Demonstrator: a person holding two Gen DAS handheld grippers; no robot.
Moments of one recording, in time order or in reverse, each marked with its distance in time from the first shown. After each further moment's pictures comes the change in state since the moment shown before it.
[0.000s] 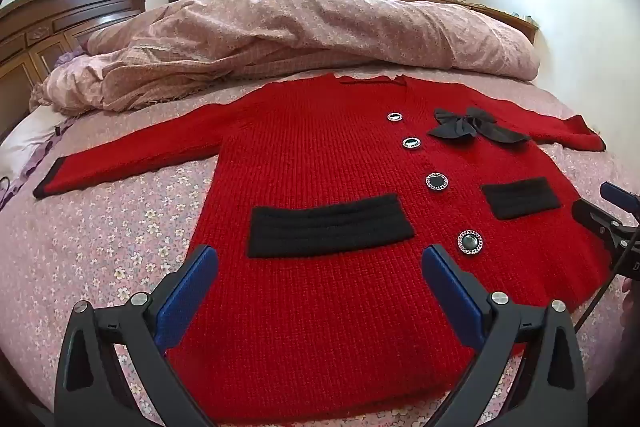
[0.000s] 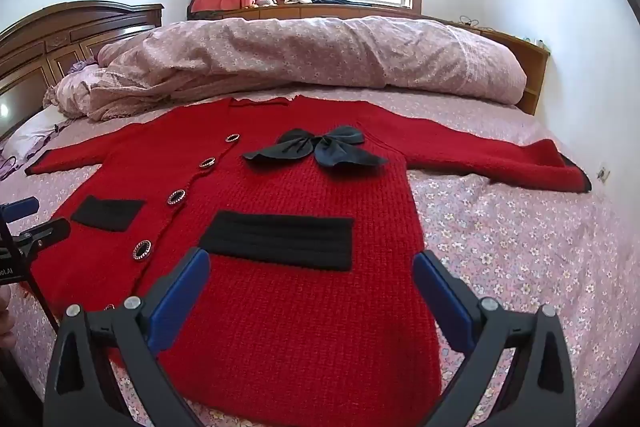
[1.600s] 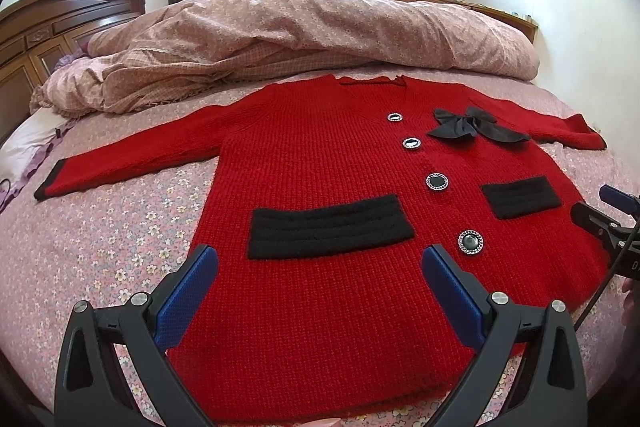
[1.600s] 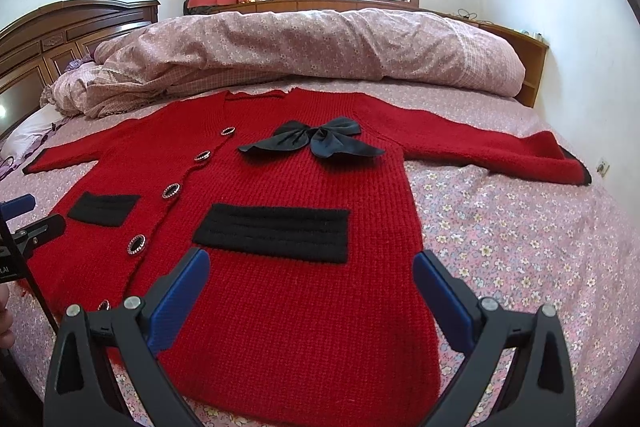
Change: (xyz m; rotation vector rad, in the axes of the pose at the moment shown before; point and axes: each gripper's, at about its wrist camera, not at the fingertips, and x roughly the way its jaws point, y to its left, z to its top) left arm 0.000 -0.002 0.001 0.006 0.004 0.004; right arm 0.004 -0.003 -0.003 0.019 0.033 0.011
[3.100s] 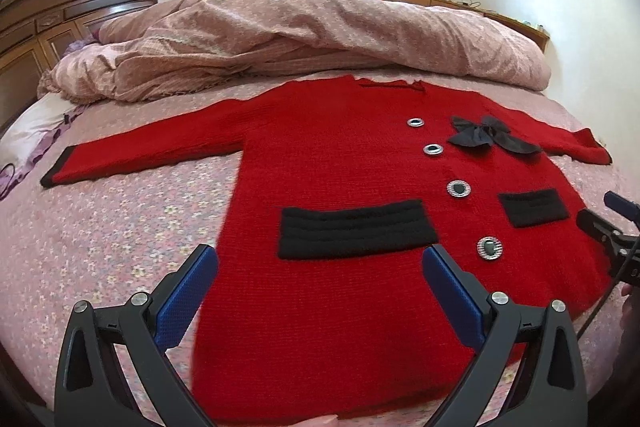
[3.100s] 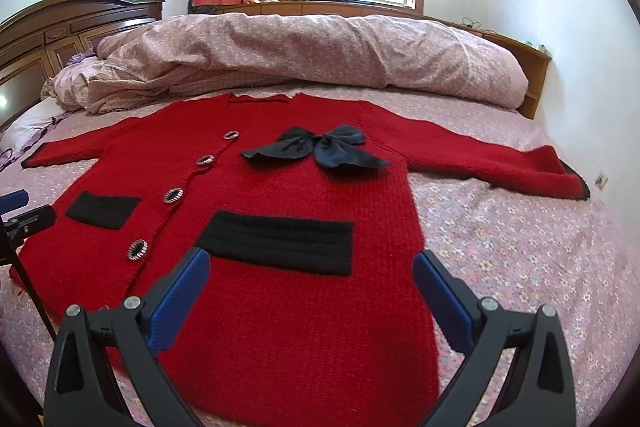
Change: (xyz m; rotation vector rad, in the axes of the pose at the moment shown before) left arm -0.001 0.026 0.002 -0.056 0.016 0.019; right arm 0.001 0.010 0.008 -0.041 -0.013 -0.005
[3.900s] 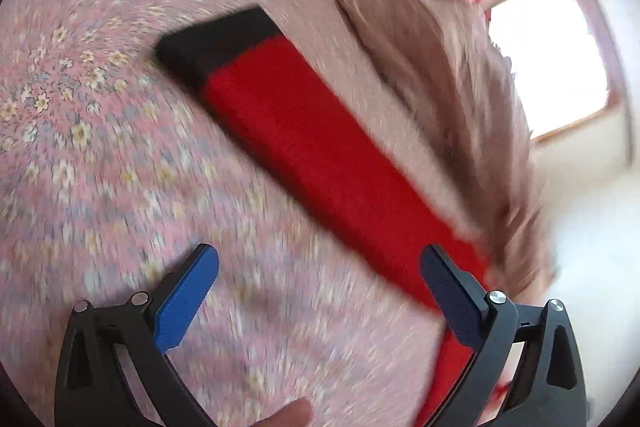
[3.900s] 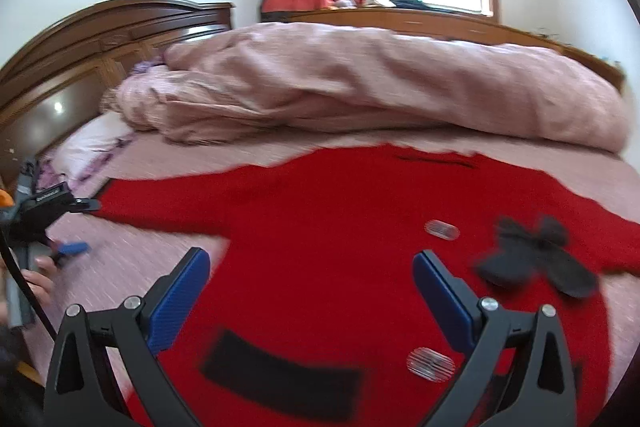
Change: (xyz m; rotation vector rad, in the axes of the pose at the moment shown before) left arm 0.079 0.373 0.017 -0.998 0.089 -0.167; right arm 0.082 0.207 0.113 -0.033 -0.021 0.288
